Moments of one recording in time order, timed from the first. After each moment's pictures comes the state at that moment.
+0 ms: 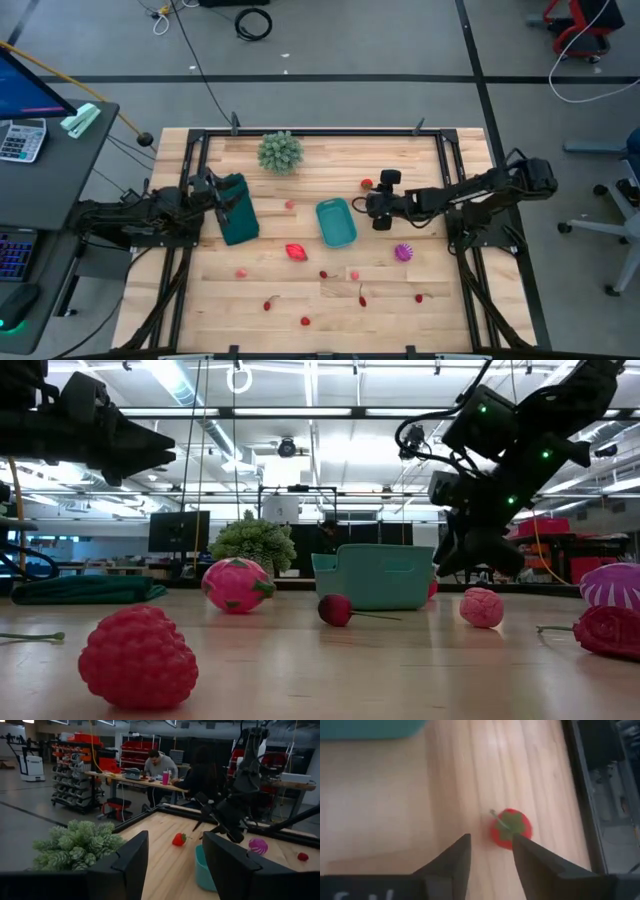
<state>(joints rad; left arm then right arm) 0.00 0.03 0.02 0.11 -0.44 -0.09 -0.03 1.45 0.53 -0.02 0.57 -0.21</state>
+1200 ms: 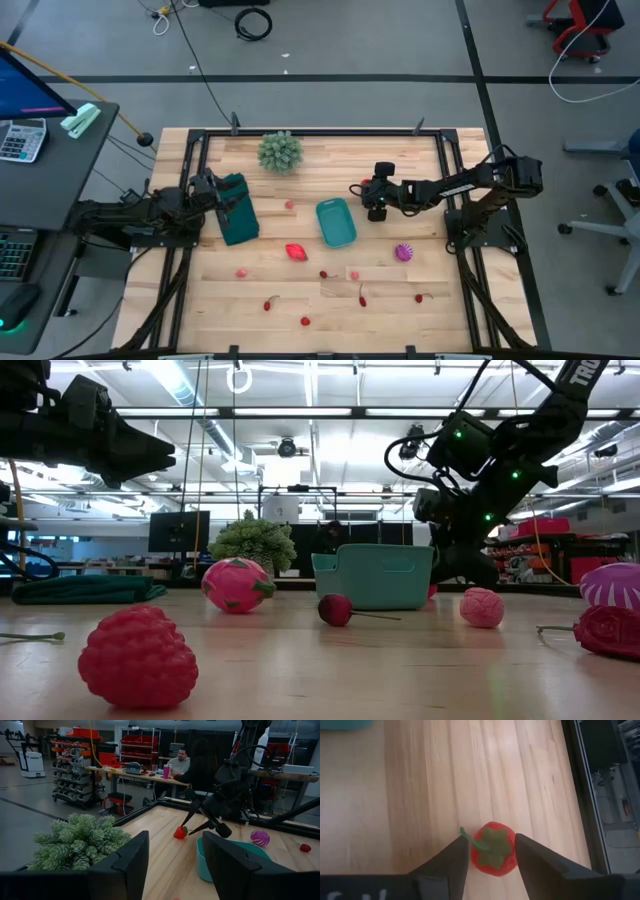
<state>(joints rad) 0.00 0.03 0.02 0.08 -0.44 -0.09 -0.18 1.55 0.53 0.16 0.47 -0.36</state>
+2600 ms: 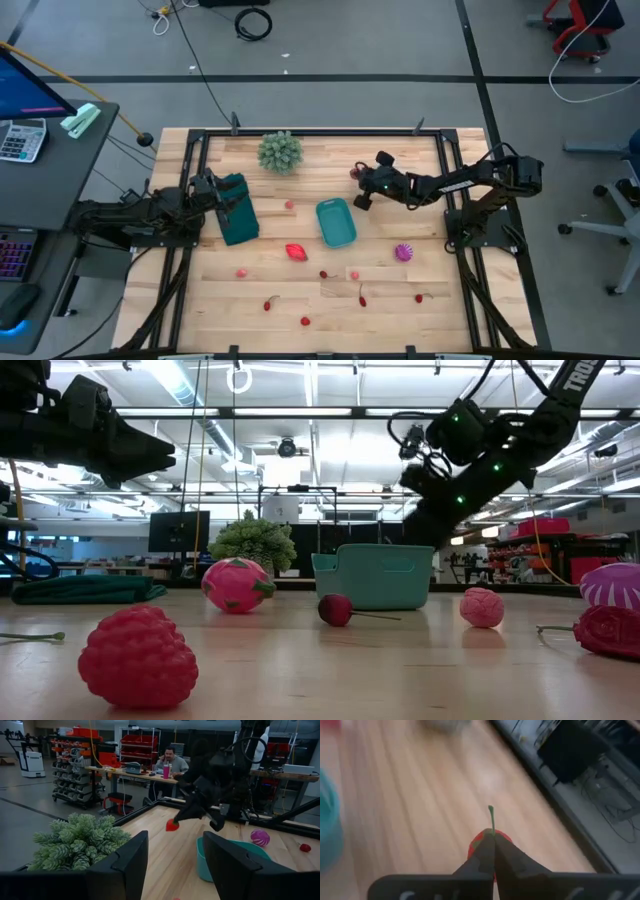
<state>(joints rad) 0.00 0.03 0.02 0.07 -0.44 -0.09 -0.26 1.55 0.53 0.47 0.40 -0.13</state>
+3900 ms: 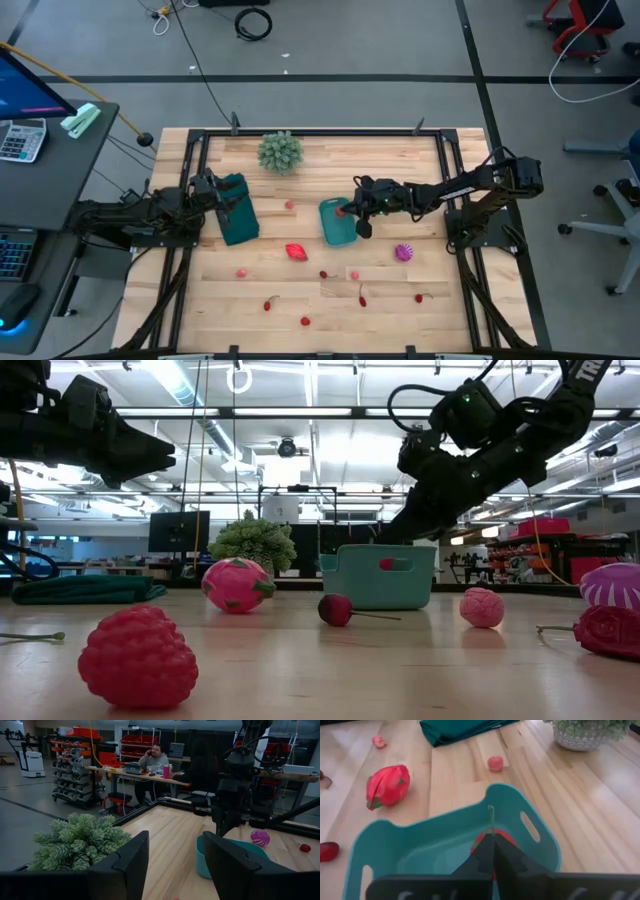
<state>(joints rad) 0.00 0.03 0.02 0.07 -0.44 -0.09 -0.13 1.55 0.53 0.50 -0.03 0.11</state>
